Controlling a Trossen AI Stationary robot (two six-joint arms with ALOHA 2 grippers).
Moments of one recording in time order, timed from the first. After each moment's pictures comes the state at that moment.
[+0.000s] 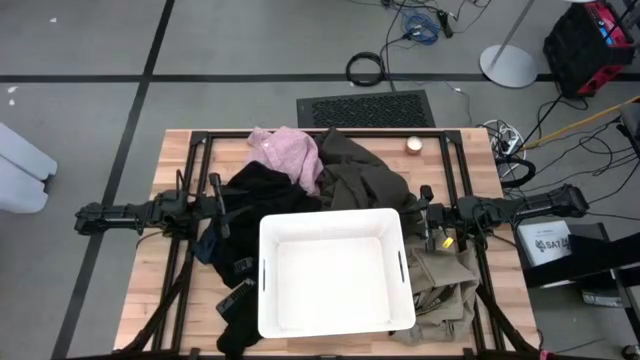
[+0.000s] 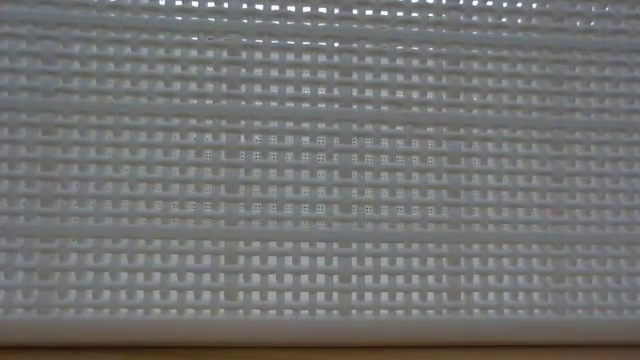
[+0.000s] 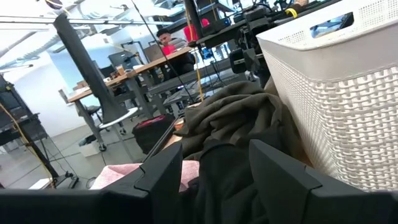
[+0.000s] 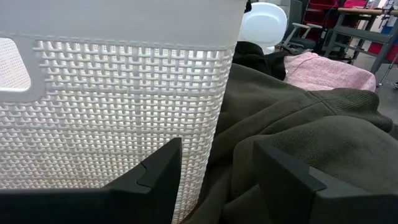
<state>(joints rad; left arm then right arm) 0.01 0.01 0.01 0.05 -0.18 0.40 0.14 0.20 0.02 0.03 0.16 -0.04</state>
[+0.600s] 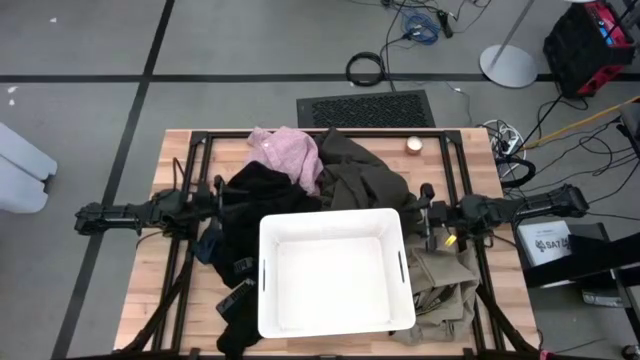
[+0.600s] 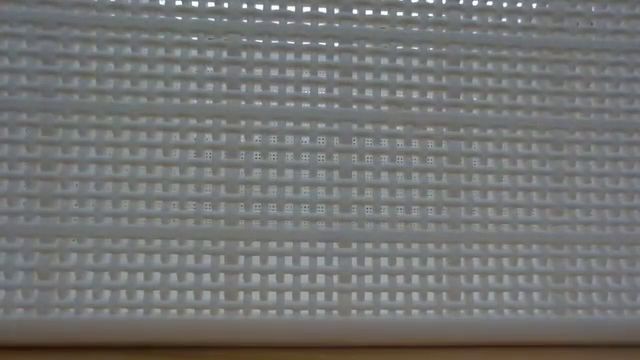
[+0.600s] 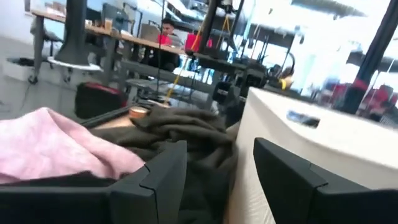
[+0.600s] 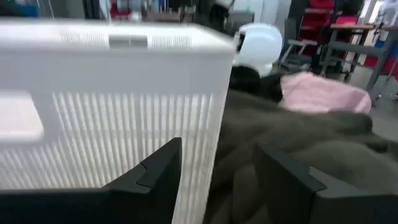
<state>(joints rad) 0.01 0.01 0.01 0.13 -0.15 -0.26 0.14 0.20 0.02 0.14 0.16 -0.01</state>
